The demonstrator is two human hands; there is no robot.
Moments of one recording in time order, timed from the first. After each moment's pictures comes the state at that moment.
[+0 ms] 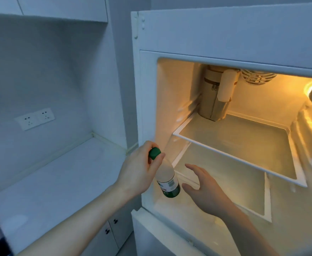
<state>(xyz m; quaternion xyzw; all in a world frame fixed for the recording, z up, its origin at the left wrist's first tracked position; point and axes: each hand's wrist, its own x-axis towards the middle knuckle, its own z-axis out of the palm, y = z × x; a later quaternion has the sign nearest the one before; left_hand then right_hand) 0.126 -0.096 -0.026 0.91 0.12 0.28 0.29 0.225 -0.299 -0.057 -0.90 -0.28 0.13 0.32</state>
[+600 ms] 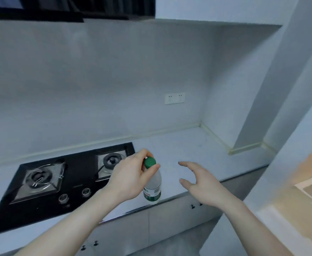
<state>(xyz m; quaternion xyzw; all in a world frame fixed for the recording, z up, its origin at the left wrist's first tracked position) -0.295 -0.009 -0.030 0.85 0.44 0.25 0.16 -0.060 -0.093 -0.053 -0.72 -0.61 0.24 0.23</state>
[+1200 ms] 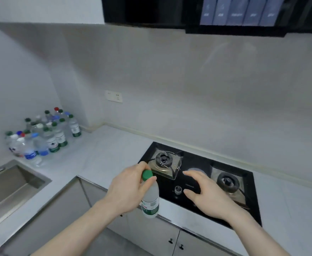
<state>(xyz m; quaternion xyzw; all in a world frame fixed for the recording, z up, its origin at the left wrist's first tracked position) -0.683 -0.059 -0.056 0.64 0.72 0.26 0.05 -0.430 0.039 -0.057 -0.45 -0.84 0.29 0.11</state>
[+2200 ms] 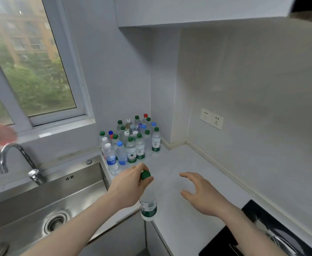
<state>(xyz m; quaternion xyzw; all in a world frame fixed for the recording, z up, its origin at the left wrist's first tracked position) -1.062 0.005 -0.074 0.39 0.90 0.19 0.01 -0.901 0.223 -0.086 -0.19 -0.93 0.33 -0.01</state>
